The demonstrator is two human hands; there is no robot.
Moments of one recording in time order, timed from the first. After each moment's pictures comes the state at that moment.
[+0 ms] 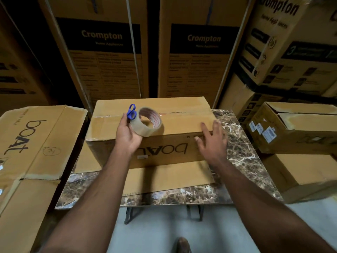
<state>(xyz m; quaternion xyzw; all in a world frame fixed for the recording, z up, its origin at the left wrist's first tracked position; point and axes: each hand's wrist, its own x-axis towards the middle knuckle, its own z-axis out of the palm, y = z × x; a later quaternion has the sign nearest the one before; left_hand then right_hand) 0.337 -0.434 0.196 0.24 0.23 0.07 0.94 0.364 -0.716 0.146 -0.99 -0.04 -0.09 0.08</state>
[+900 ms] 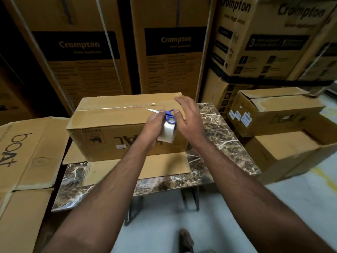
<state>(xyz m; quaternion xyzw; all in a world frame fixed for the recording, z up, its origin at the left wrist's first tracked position) 0.303 -0.541 0.224 0.66 0.08 -0.04 0.74 0.309 -0.677 0.229 -0.87 -0.19 -0.27 0.37</state>
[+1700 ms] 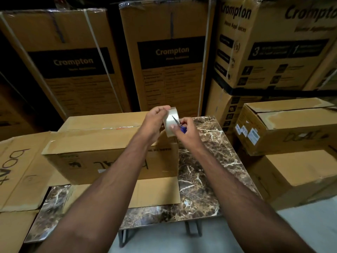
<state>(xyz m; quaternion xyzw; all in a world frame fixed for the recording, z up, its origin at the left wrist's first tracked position) 0.400 -0.630 0.259 0.68 0.04 0.01 0.73 0.386 -0.766 0.208 -0.81 -0.05 -0.06 0.59</state>
